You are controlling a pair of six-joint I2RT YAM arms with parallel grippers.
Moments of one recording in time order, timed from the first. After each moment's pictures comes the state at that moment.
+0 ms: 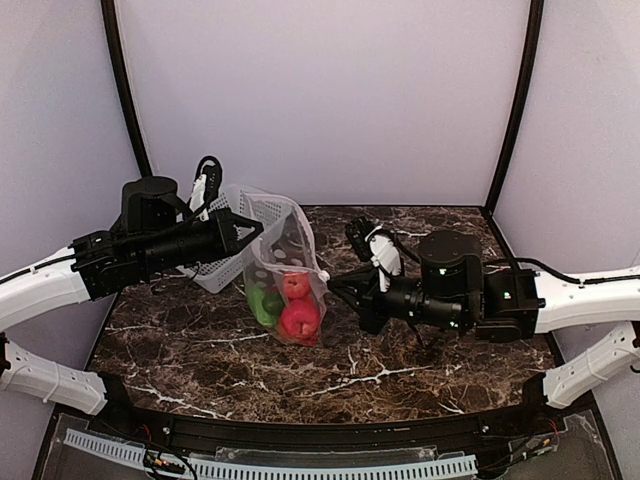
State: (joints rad) left arm -0.85 1.09 0.99 -0.19 -0.04 -0.72; right arm 1.28 1.24 0.93 0.02 0.22 0.18
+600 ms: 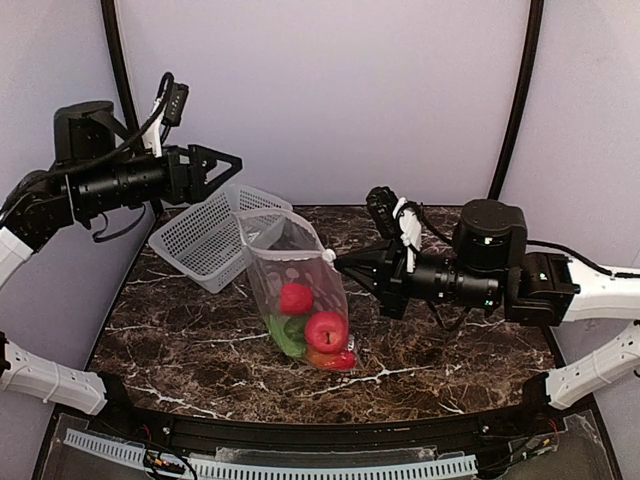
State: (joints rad) left arm -0.85 1.09 1.43 -0.57 -0.04 -0.33; right arm 1.26 1.14 1.01 -0.03 0.10 0.05
